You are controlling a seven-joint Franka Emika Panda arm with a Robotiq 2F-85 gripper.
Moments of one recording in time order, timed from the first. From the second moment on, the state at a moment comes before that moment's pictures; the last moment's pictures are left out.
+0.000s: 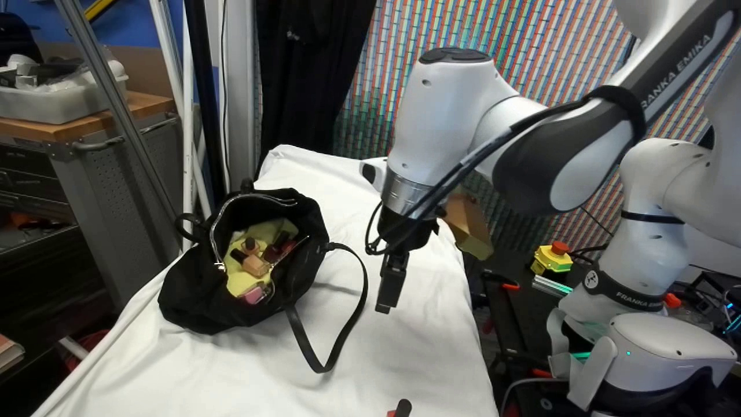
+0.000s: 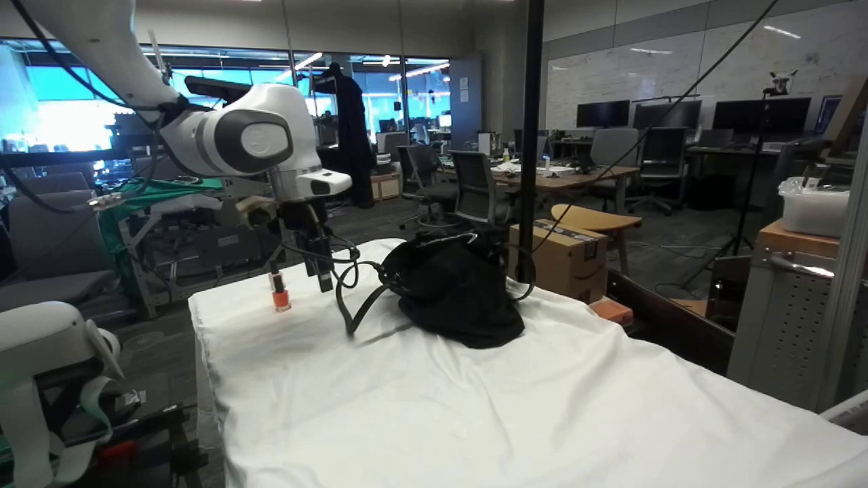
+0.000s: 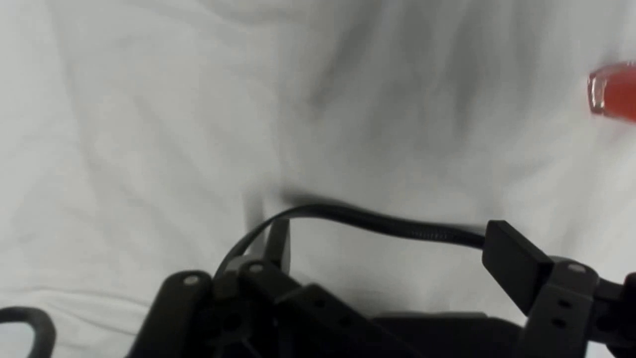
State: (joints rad) arm 0.24 0.05 0.12 -2.43 -0.11 2.53 0.43
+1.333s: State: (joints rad) arm 0.36 0.05 0.36 -2.56 0.02 2.65 0.28
